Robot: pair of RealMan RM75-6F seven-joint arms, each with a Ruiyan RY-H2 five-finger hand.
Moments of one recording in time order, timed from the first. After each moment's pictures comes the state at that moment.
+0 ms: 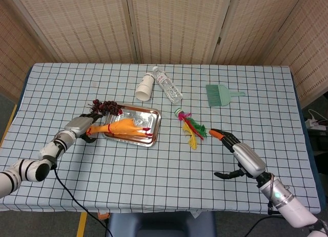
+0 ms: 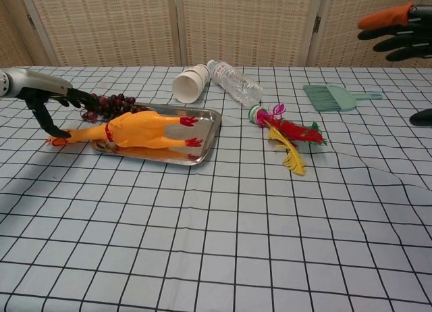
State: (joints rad) left arm -0.97 -1.22 -0.07 -1.31 0.89 0.39 -0.01; right arm 0.45 -0.95 0.02 -1.95 -1.61 1.12 0.52
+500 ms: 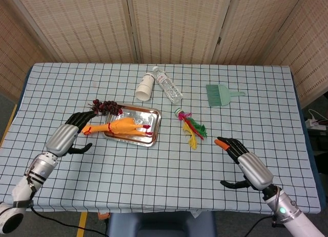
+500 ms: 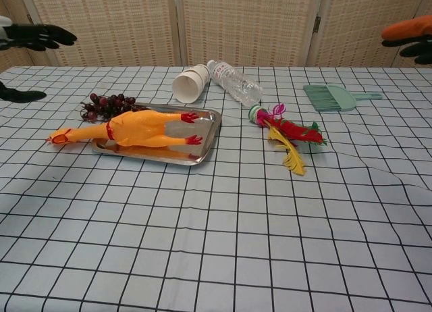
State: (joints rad) left arm -0.56 -1.07 -0.08 -1.68 1.43 1.12 -0.21; right arm 0.34 -0.98 -0.04 -1.95 -1.69 1.25 0.28
